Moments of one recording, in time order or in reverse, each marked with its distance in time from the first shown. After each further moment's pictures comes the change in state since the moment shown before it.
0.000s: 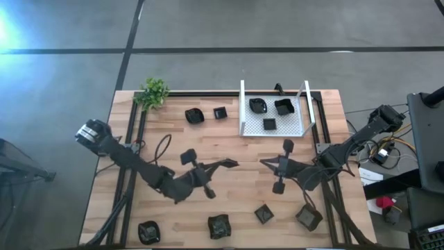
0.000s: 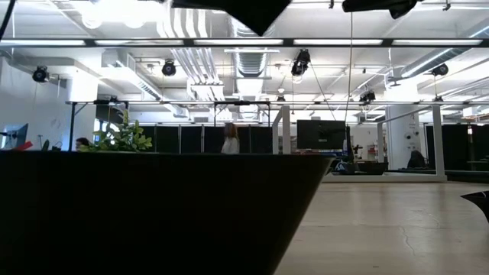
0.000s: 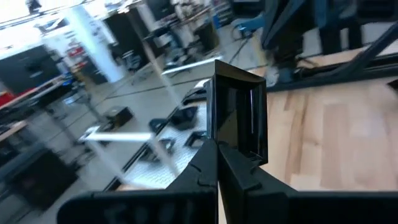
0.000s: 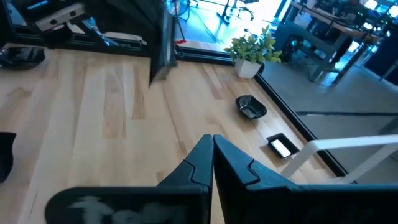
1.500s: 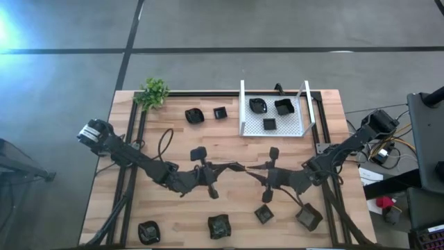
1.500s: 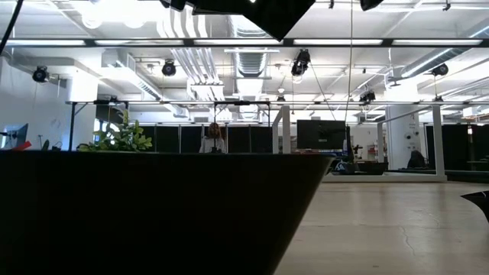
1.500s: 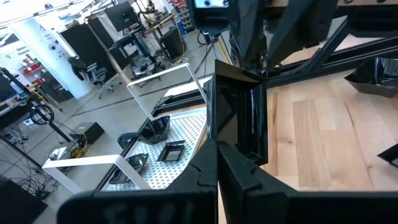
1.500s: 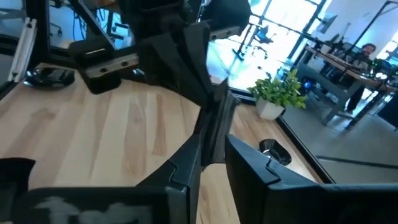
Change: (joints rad) left arm 0.067 0.017 -0.001 0.048 0.217 0.097; right arm -0.038 0.186 0.000 0.419 -0.087 -0.261
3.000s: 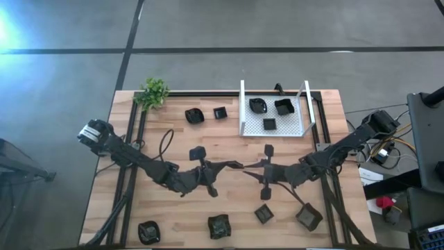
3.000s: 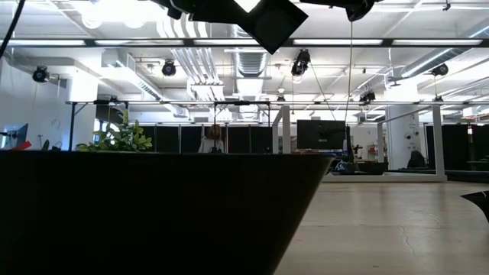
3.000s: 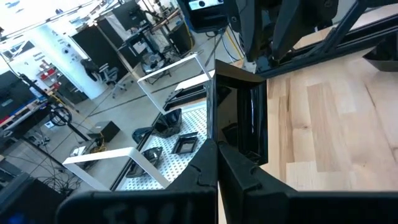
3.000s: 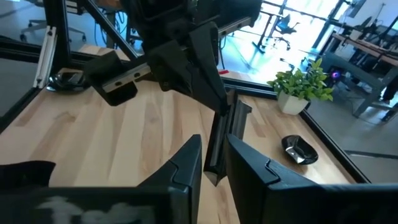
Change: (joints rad) left arm 0.002 0.002 -0.019 -0.009 -0.044 0.050; right arm -0.069 -0.006 0.000 -0.009 -0.156 0.055
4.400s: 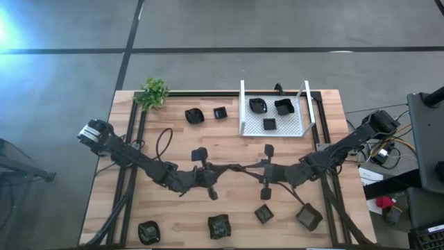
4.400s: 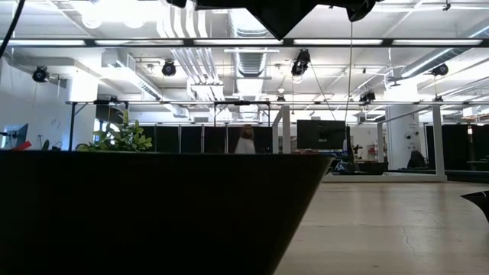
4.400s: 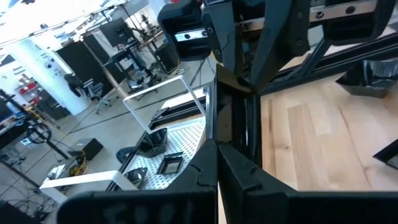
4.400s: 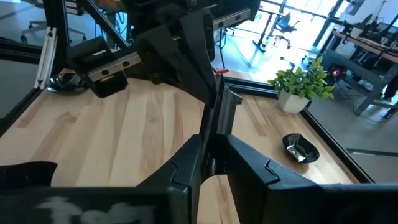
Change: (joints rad) left arm -0.001 0.000 0.000 0.092 0.087 0.045; right arm -0.004 0.000 0.000 -0.005 0.001 0.009
